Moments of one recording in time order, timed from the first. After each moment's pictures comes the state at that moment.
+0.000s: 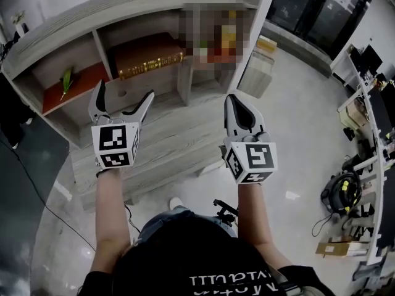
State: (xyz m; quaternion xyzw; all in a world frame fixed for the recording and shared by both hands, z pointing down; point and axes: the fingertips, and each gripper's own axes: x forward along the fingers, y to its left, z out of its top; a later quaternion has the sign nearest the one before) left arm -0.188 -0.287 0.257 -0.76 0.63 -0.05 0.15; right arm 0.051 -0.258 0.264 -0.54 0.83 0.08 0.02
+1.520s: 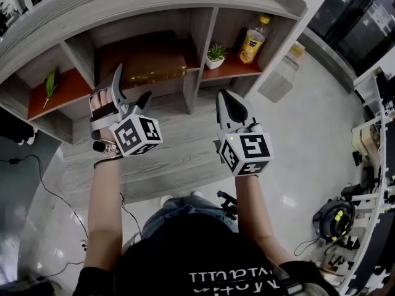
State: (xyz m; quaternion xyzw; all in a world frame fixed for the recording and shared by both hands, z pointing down) left arm -0.175 -0.444 0.339 -0.58 0.61 -0.45 0.30; right arm 0.028 -0.433 0.317 -0.44 0.90 0.00 -0.02
